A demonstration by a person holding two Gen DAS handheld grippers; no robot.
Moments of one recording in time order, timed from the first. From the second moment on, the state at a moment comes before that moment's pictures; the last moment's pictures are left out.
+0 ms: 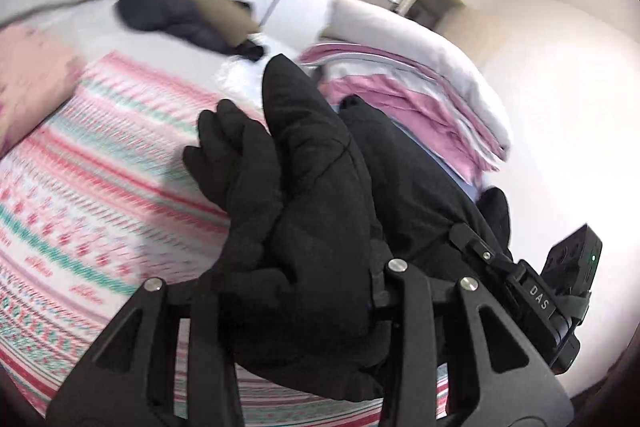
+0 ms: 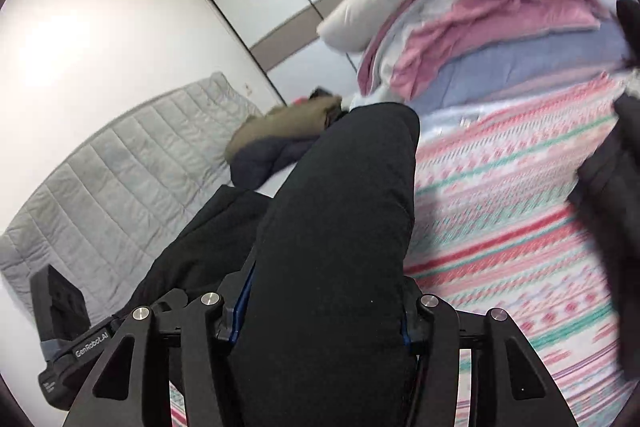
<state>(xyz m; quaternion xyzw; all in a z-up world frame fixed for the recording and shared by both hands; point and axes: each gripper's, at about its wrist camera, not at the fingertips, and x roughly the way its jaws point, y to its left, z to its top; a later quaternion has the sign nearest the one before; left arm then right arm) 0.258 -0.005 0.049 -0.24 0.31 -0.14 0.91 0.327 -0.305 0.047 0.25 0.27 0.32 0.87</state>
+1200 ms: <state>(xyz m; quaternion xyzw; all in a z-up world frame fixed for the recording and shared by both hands) 0.283 -0.278 -0.073 -0.30 0.53 -0.35 0.71 0.266 -0.793 -0.104 0.54 0.28 -0.05 0.79</state>
